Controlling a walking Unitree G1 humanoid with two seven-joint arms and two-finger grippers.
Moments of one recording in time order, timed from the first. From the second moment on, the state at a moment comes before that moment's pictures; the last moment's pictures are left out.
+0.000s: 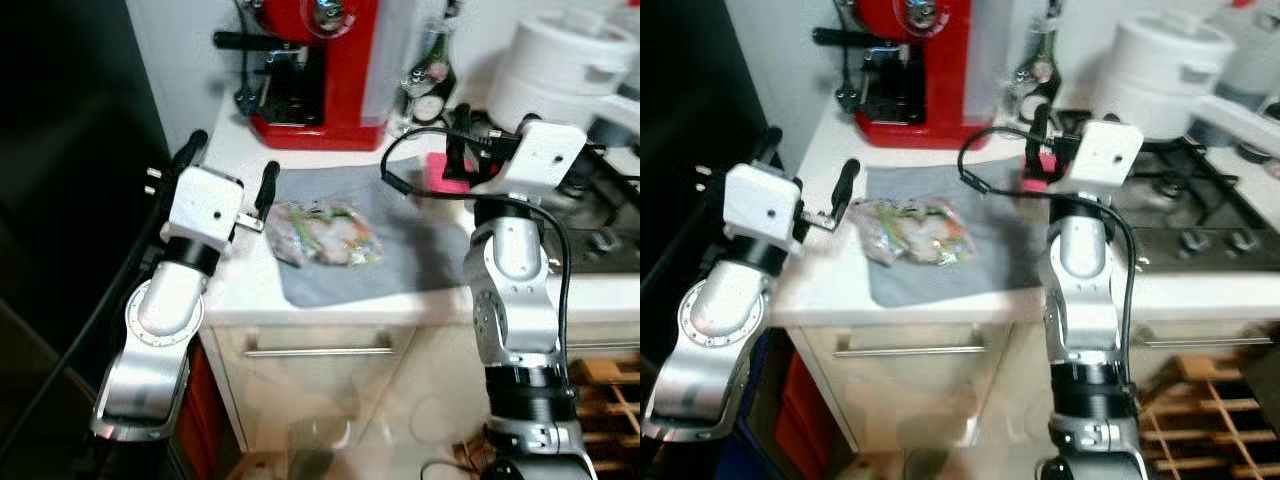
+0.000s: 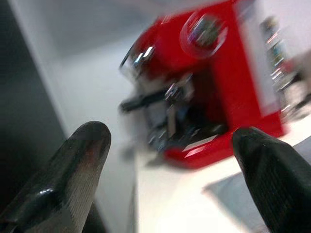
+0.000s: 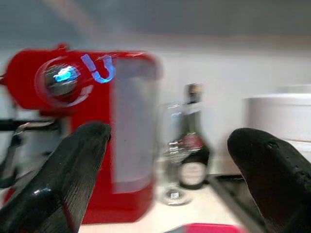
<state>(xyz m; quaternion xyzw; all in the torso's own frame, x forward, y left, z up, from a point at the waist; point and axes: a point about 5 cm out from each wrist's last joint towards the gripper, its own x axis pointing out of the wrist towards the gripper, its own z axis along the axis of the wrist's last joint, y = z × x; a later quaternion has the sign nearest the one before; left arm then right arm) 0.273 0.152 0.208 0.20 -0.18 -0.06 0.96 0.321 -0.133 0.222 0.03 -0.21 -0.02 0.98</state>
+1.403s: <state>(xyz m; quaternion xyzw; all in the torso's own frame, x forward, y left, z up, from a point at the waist) 0.262 0.155 0.203 0.20 -0.16 -0.06 0.96 0.365 -0.131 0.188 0.05 -0.07 -0.06 0.99</state>
